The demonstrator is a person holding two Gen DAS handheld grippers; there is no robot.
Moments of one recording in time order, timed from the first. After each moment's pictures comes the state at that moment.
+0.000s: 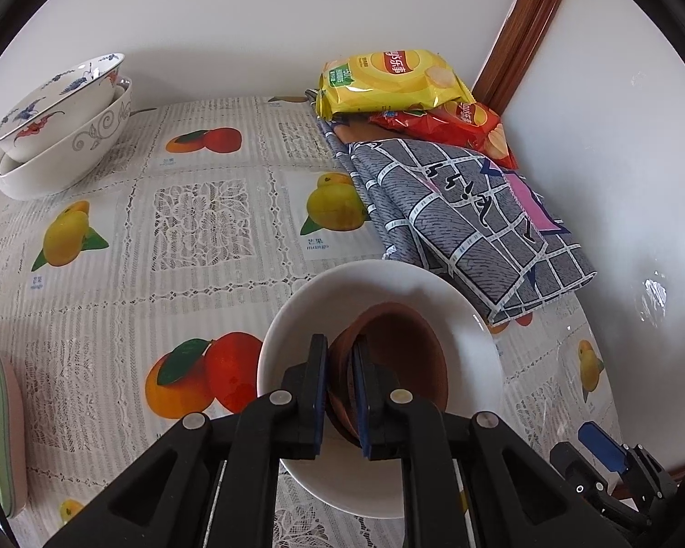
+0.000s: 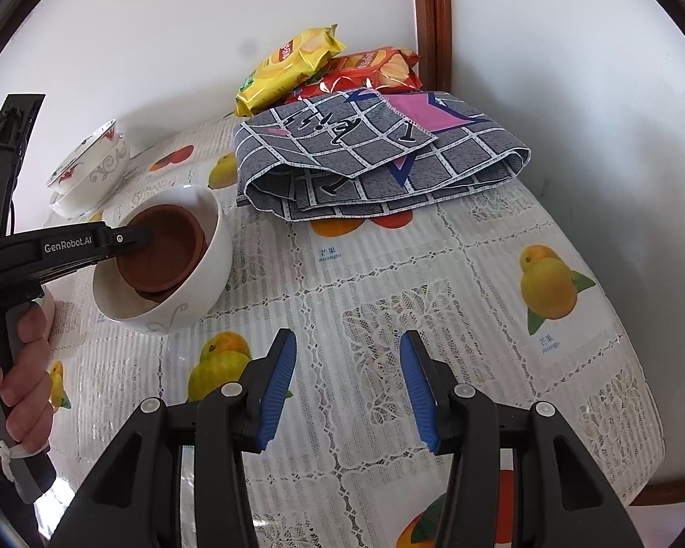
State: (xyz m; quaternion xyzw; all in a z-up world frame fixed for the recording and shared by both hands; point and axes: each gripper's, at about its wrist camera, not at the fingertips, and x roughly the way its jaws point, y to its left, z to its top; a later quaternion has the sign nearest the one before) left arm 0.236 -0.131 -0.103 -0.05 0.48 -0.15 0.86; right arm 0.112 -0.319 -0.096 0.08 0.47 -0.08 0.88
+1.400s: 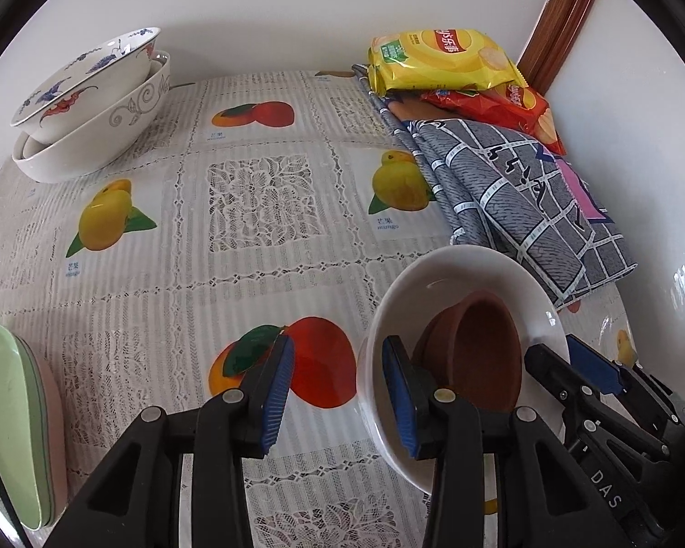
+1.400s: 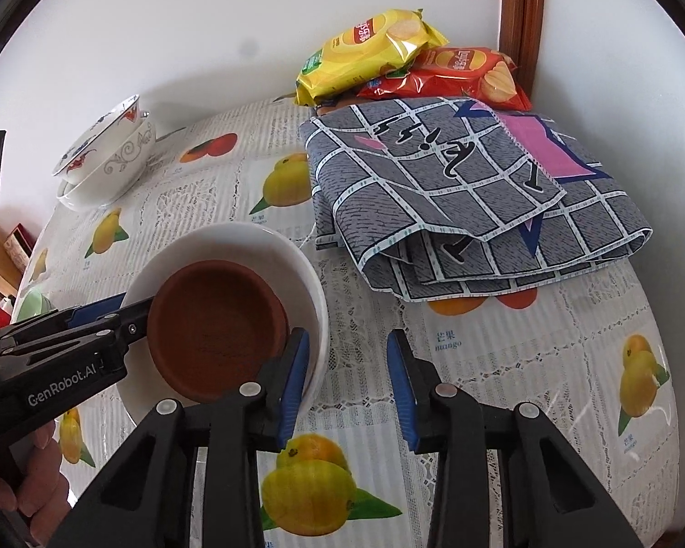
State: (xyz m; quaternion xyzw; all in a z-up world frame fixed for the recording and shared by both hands) left arm 0.251 -0.104 -0.117 -0.02 0.53 -0.10 0.84; right arm 0.210 -0.264 -0.109 0.05 0.50 -0.02 0.86
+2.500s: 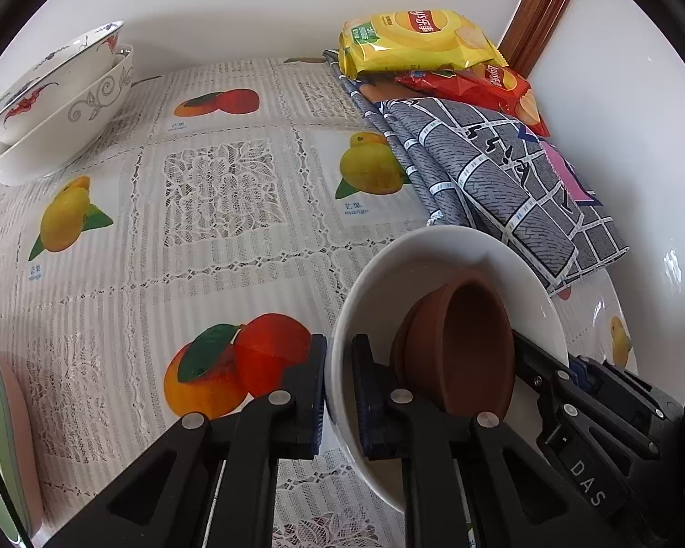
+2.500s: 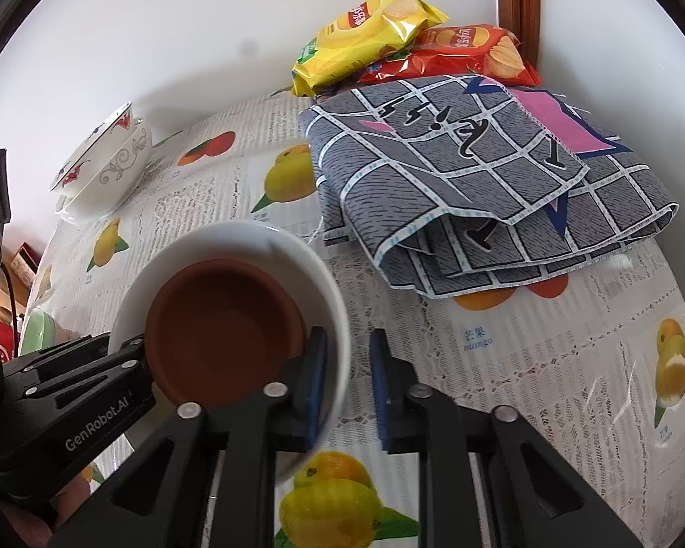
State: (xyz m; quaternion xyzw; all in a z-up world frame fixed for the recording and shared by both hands) left arm 0.254 -0.119 -0.130 -0.02 0.53 -0.14 0.84; right arm 0.216 -0.256 -0.121 0.09 0.50 -0.02 0.86
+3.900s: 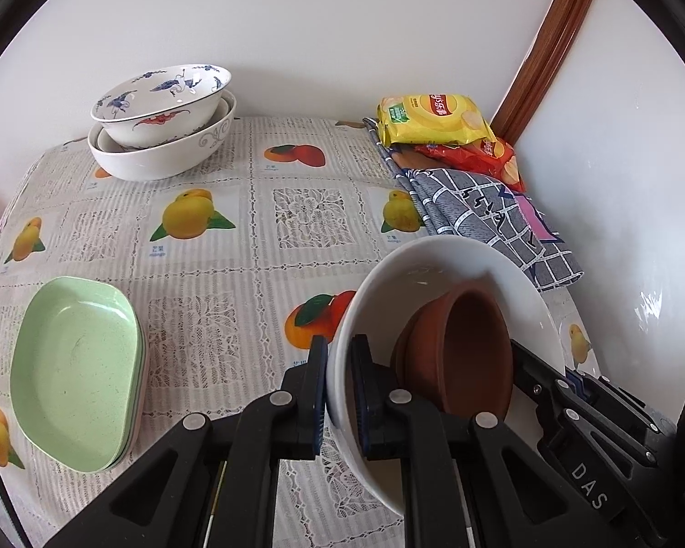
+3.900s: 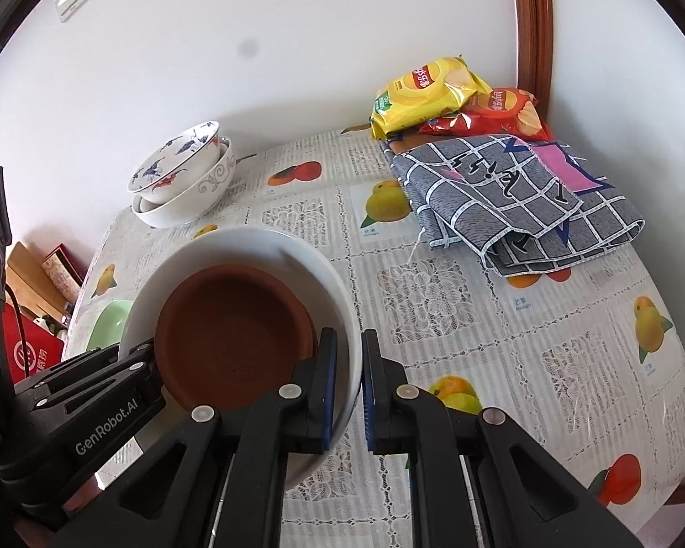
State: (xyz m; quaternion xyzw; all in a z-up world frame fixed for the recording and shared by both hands) left arm 0.181 -0.029 -0.058 -0.06 0.47 -0.13 0.87; right arm 0.154 -0.175 -0.043 0.09 0.46 -0.01 0.88
